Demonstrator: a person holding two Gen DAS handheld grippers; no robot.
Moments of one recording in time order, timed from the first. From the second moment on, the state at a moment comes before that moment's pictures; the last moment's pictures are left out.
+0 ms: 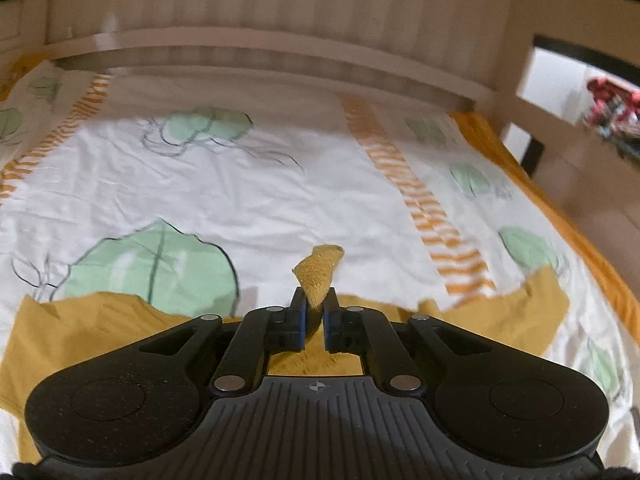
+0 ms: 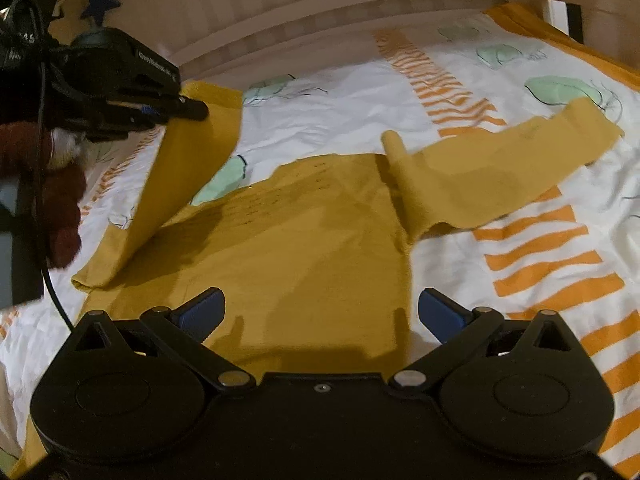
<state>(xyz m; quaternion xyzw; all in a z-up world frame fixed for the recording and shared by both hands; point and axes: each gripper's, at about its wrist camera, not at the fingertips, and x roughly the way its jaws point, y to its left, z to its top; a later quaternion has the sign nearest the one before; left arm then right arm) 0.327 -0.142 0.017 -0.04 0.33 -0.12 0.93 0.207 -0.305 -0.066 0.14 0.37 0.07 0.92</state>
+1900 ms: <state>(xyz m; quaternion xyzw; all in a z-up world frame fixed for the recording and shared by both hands) 0.240 0.063 -0.090 -0.08 0.43 -0.01 0.90 0.322 -0.257 -0.102 0.09 0.41 0.05 0.91</state>
